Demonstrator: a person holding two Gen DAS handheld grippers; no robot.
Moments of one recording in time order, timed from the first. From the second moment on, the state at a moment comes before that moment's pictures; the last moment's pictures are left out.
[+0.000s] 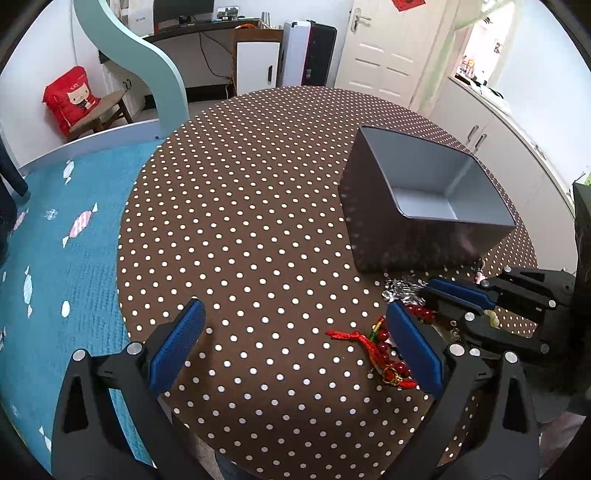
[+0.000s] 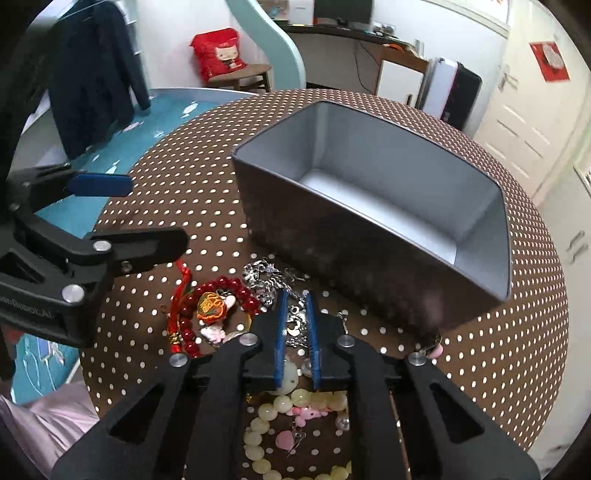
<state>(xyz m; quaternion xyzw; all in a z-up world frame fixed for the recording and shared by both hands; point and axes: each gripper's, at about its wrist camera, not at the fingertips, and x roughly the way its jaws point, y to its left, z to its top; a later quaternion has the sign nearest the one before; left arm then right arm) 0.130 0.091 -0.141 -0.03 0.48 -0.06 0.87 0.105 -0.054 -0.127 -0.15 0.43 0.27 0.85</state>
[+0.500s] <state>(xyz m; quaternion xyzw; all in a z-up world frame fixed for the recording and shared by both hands) 0.139 0.059 -0.138 -0.02 0.47 -0.11 0.87 0.090 -0.086 -0.091 -0.06 0.39 0.27 0.88</state>
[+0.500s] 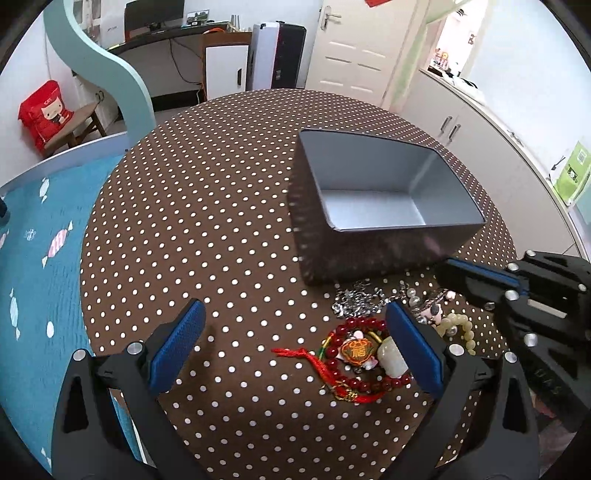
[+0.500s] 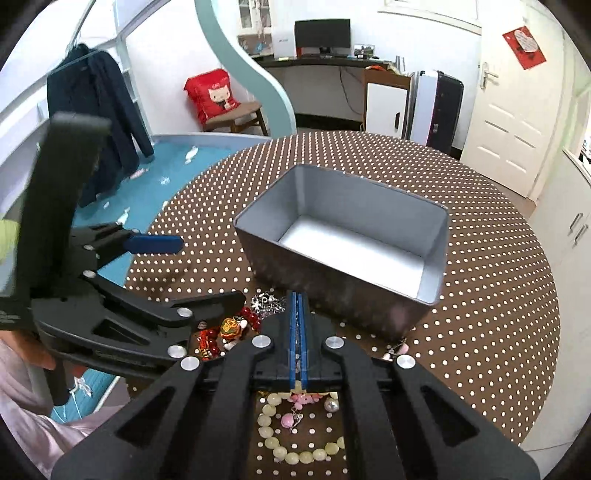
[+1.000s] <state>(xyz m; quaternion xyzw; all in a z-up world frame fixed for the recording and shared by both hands) 0.173 0.012 -0.160 0.01 0.50 -0.13 0.85 0.070 -0.147 -0.059 -0.01 0.32 0.22 0.92</state>
